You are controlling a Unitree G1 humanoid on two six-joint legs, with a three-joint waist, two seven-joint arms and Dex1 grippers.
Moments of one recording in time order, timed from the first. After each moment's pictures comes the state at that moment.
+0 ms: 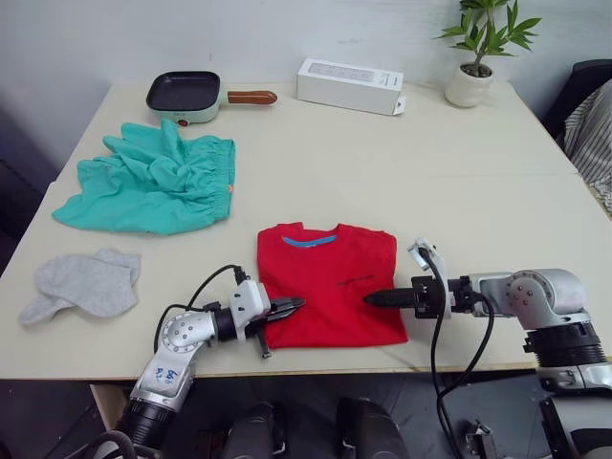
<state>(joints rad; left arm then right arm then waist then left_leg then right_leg) -0.16 0.41 -0.16 0.03 -0.20 -0.11 -0.85 -0.52 -0.64 0.03 0.12 0.81 1.33 0.88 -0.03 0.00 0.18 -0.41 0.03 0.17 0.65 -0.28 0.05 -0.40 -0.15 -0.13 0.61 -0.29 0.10</state>
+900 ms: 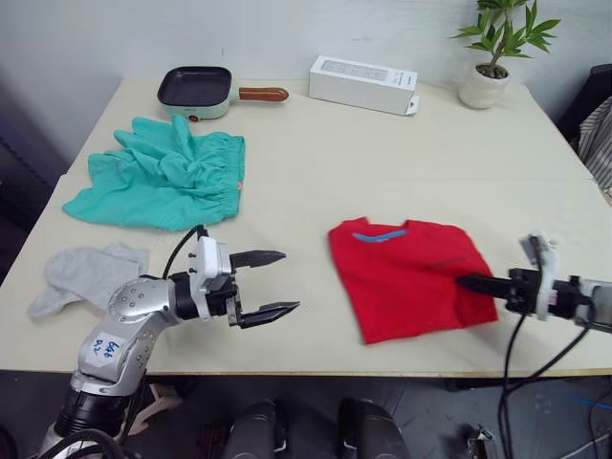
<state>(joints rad) -0.19 0.60 0.03 -0.33 -0.55 0.32 -0.96 -0.38 -0.98 -0.34 0.41 0.72 1.23 0.89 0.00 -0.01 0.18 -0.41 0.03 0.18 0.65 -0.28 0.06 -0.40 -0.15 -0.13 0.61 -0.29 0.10</state>
